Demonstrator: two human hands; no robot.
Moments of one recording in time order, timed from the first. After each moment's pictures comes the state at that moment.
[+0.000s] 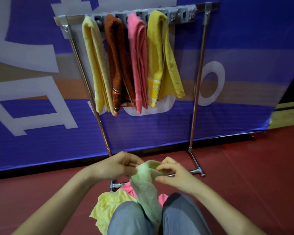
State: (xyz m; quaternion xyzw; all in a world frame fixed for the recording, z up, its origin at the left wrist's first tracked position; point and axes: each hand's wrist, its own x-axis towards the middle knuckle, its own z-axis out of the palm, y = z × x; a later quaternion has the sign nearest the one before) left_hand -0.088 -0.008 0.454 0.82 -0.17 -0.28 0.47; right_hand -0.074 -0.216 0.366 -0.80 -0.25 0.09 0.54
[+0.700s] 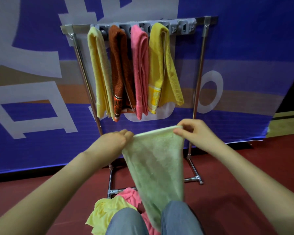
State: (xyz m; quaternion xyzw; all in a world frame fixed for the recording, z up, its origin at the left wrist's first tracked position) left_hand -0.064 -0.008 0.495 0.98 -0.19 0.05 -0.07; right_hand -0.016 -0.261 0.472 -0.83 -0.25 -0.07 0.50
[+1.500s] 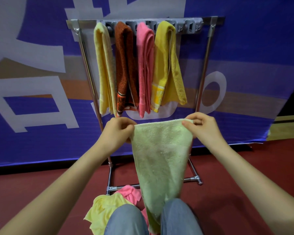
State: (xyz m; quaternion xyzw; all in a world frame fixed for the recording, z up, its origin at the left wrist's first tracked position) left_hand -0.064 -0.021 0.506 0.88 -0.03 0.11 0.47; right_hand -0.021 -0.254 0.479 -0.78 -0.09 -0.13 0.60
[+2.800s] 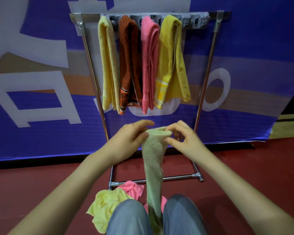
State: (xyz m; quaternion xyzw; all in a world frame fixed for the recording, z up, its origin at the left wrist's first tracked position) left_hand -0.085 -0.025 0.499 0.90 -0.20 0.09 0.36; right_hand -0.046 -0.214 0.455 -0.82 -0.25 -0.09 0.50
